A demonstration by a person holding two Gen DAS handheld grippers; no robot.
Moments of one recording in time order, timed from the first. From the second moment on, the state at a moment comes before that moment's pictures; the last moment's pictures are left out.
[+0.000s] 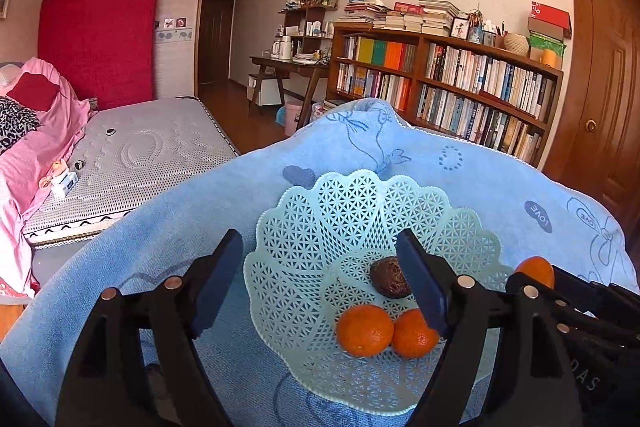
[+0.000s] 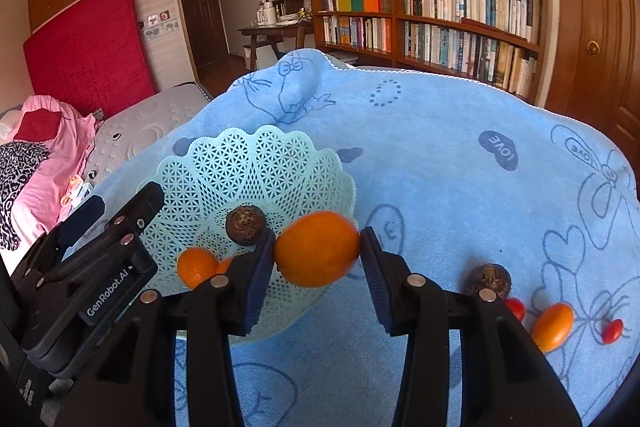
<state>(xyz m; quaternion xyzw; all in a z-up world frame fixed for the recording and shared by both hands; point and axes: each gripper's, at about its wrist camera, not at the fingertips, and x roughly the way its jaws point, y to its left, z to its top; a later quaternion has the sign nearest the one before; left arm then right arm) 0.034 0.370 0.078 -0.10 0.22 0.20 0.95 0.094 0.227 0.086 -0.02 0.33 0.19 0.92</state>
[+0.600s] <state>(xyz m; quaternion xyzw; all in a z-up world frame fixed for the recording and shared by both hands) 0.032 0.374 0.075 -0.10 0.22 0.22 0.94 0.097 0.244 0.075 -0.06 0.32 0.18 0.93</state>
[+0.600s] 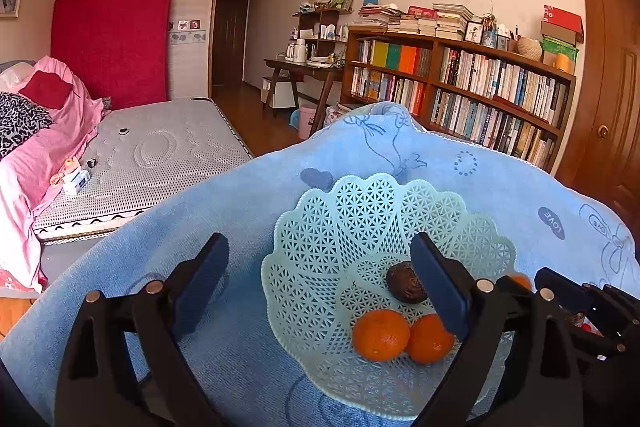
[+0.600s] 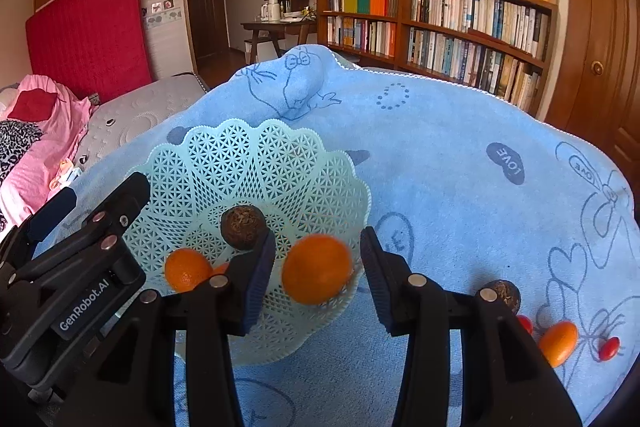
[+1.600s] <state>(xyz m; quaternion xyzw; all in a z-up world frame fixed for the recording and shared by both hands) 0.029 0.326 0.077 -0.02 0.20 0.18 0.96 0.059 0.159 0.077 -0.09 0.29 0.05 0.95</state>
